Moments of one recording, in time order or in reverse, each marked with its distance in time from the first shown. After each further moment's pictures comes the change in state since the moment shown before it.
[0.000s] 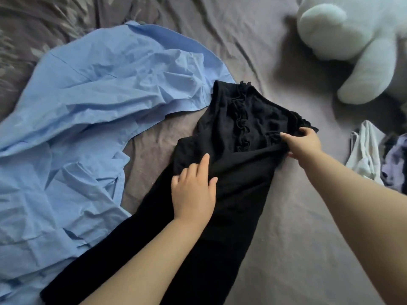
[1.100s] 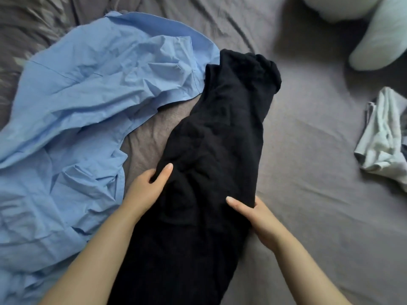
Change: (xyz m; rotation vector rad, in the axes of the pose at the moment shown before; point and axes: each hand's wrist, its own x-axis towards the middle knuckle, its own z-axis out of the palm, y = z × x) left_hand 0.012 -0.069 -0.049 -0.418 -0.448 -0.605; right_hand -0.170 0.106 0.031 0.464 -0.828 0.201
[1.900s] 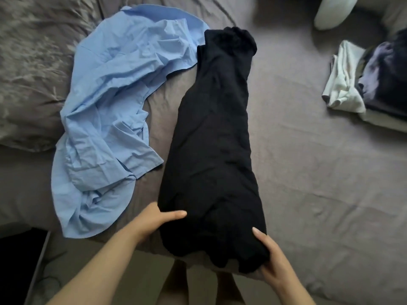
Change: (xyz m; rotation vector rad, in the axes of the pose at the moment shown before) left_hand -0.166 -0.136 -0.013 -0.177 -0.442 -0.068; right_hand -0.197 0.182 0.026 0.667 0.107 0.227
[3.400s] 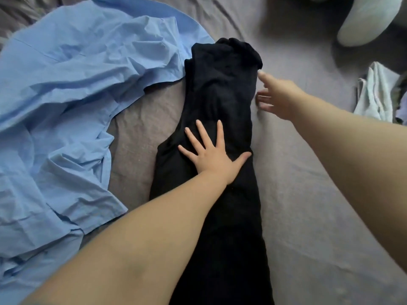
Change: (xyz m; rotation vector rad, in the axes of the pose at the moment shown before) left_hand 0.228 0.188 0.117 0.995 0.568 0.225; right_hand 0.191 -0.369 0.192 -0.778 0.159 -0.549
